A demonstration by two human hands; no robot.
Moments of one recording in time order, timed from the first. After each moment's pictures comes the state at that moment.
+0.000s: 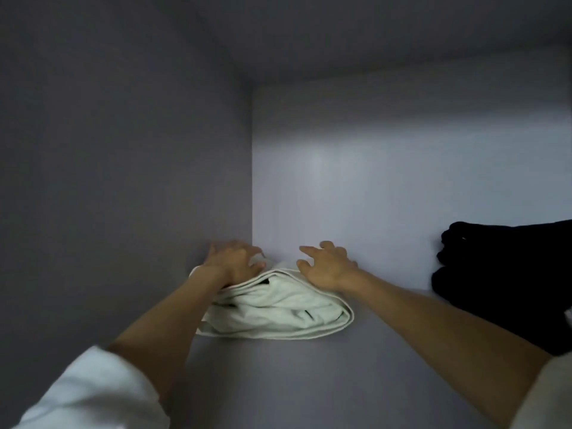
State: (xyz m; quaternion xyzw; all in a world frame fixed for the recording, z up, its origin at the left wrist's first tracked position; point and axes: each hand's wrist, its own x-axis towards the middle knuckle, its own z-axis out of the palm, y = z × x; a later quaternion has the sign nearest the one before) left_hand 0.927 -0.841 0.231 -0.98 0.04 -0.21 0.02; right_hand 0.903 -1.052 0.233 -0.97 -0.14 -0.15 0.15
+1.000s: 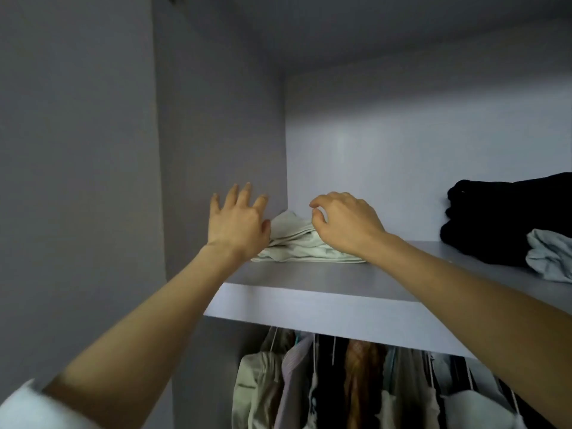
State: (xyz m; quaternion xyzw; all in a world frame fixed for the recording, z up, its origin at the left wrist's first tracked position) left_hand 0.701 -0.841 0.209 -0.91 -0.03 -0.40 0.08; right_hand 0.718 -1.029 0.218 -0.88 -0.25 -0.39 0.12
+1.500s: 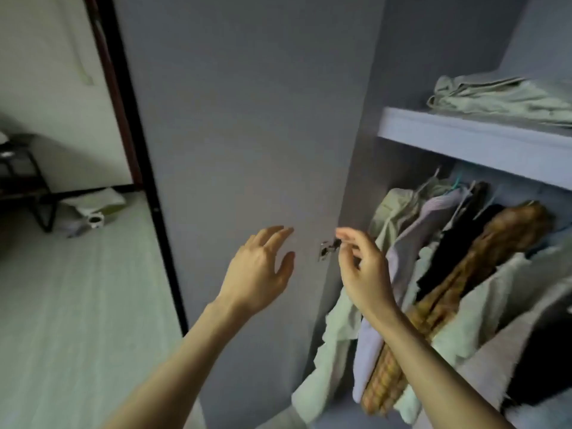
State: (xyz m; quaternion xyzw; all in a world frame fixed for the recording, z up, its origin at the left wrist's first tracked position) left_hand 0.348 -0.859 -0.059 -0.90 -0.23 -0.33 -0.16; right_hand 0.483 -0.975 -0.060 -0.69 -0.45 -0.09 0.55
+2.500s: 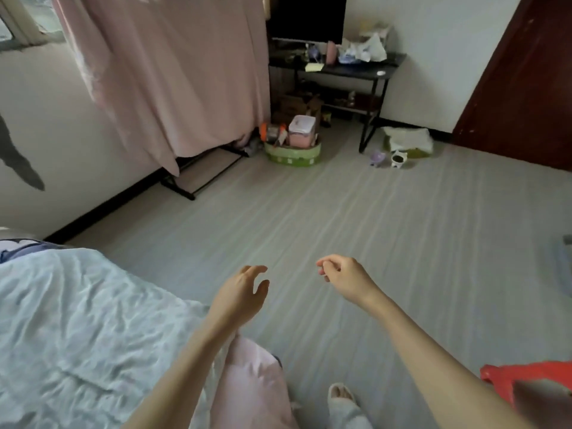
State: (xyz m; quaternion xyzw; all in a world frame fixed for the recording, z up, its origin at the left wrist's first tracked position) left_hand -0.167 -0.529 -0.250 -0.57 -0.79 -0.18 -0.17; right_hand 0.021 -0.419 -0.254 -0.51 -0.71 0.46 0.16
